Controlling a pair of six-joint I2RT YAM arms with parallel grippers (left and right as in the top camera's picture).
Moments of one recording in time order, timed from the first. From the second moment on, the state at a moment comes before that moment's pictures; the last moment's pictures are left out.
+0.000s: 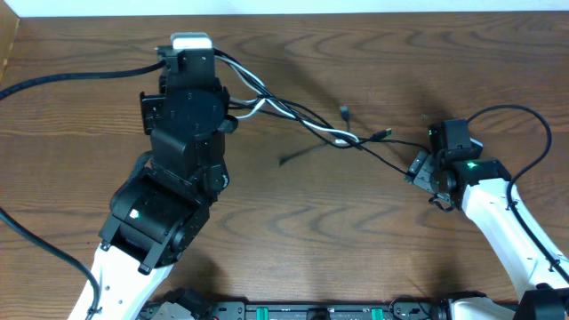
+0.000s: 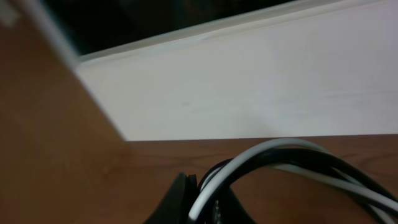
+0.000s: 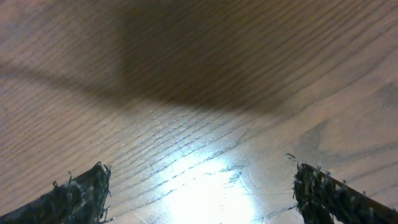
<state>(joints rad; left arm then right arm) -0.53 1.11 1.36 -0.51 -0.83 0.09 0.12 1.38 0.81 -0.73 0.22 0.66</state>
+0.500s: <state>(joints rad) -0.42 1.12 1.35 -0.57 -0.88 0.10 0.00 1.38 0.82 -0.78 0.13 0.64</state>
